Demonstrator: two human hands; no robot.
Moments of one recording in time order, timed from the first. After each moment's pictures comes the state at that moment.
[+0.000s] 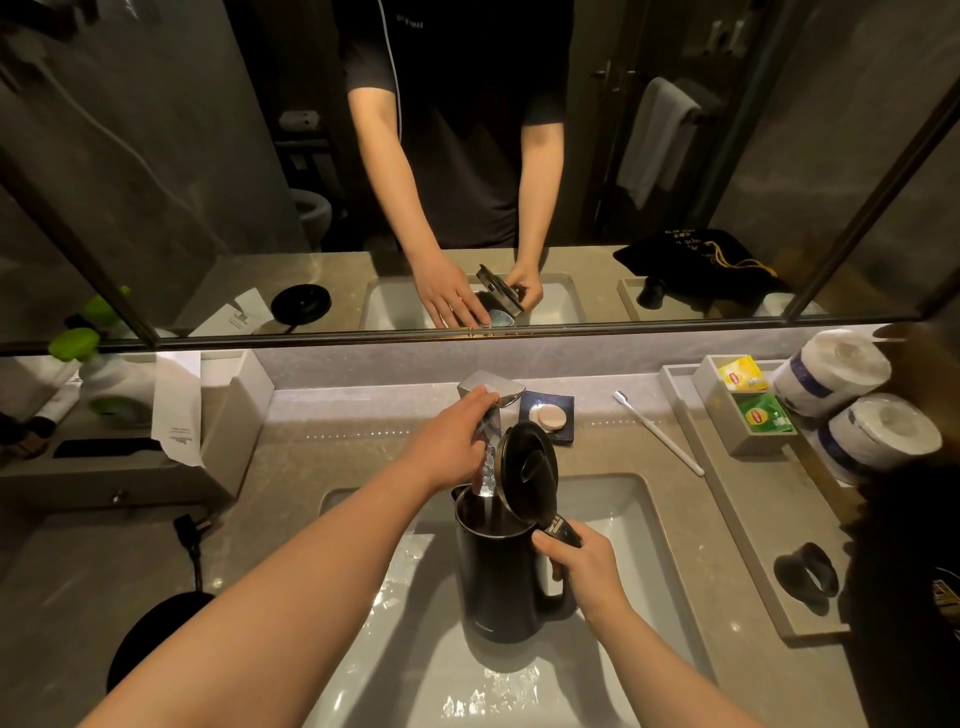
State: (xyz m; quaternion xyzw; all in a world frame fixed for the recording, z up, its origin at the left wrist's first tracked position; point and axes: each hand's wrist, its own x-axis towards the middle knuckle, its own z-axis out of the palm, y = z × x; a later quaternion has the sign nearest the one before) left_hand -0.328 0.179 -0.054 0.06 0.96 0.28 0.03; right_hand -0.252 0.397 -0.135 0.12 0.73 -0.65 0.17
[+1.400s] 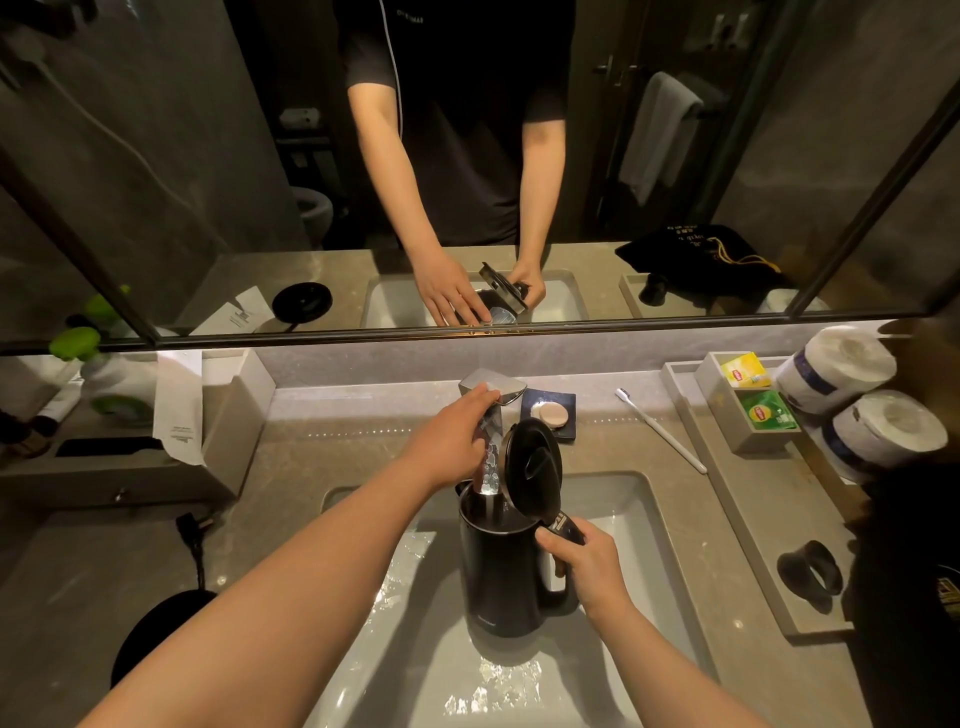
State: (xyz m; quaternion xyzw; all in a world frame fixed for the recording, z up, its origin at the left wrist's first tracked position) left_hand -0.327 0.180 -0.050 0.05 0.96 0.28 0.03; right_hand -0.252 0.395 -0.133 0.13 0.73 -0.65 0.16
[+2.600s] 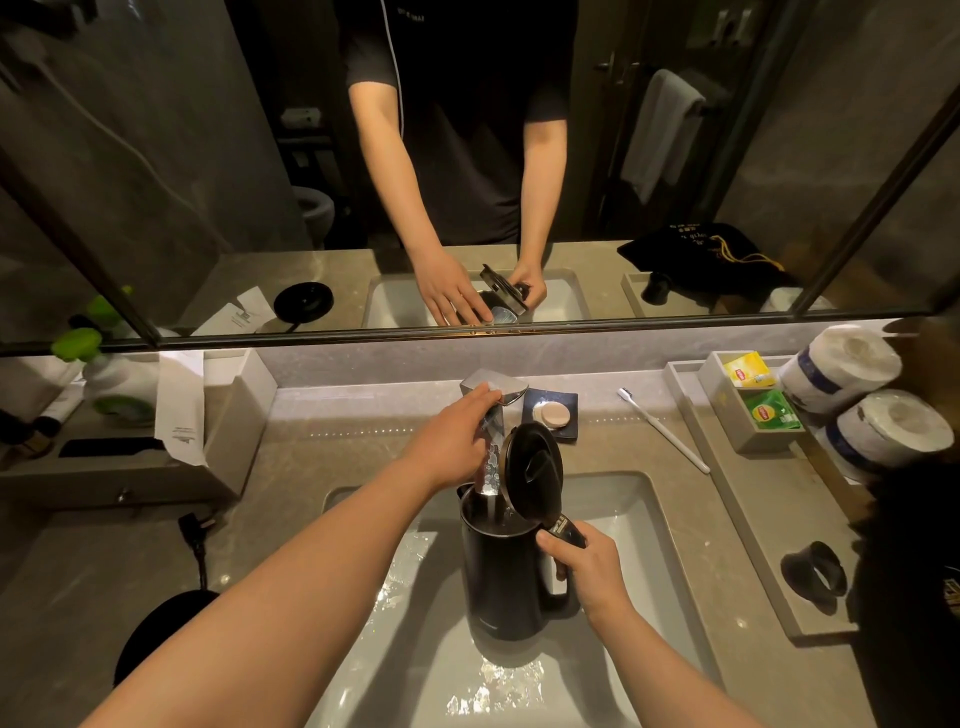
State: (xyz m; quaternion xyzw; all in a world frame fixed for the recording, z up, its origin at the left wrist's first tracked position) left_hand -0.326 0.181 -0.048 0.05 0.96 0.28 0.04; right_hand -0.252 0.398 -0.145 0.13 0.72 -0.66 0.16
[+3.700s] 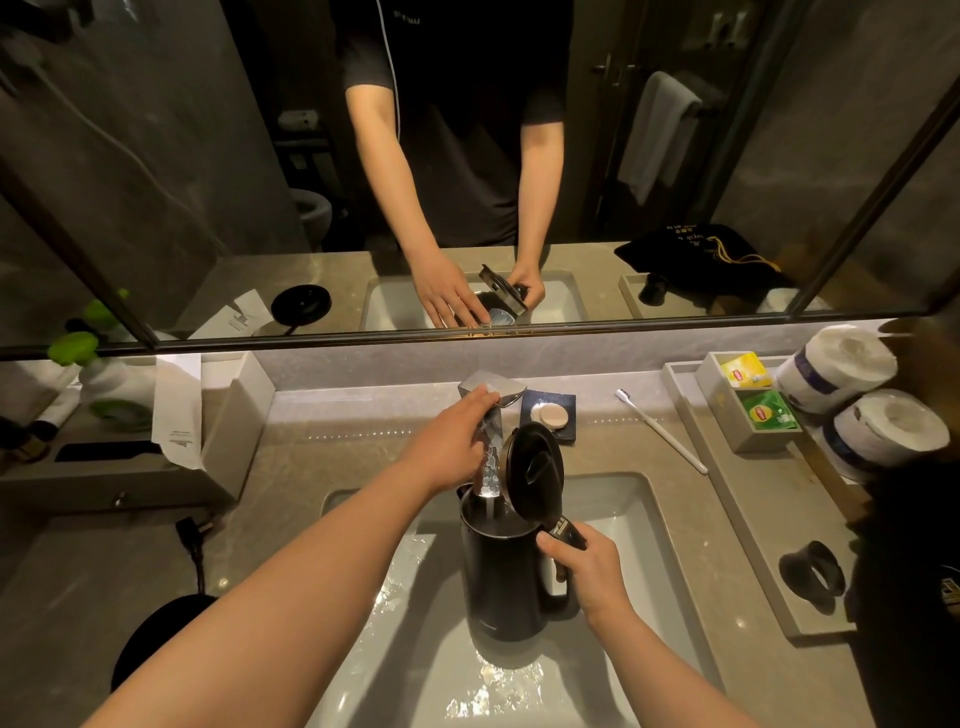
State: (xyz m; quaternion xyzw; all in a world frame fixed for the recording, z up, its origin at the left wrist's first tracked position) left_hand -0.327 0.179 -0.052 0.05 0.96 0.28 0.04; right_hand -0.251 0.398 -0.142 0.13 0.72 -0.67 0.15
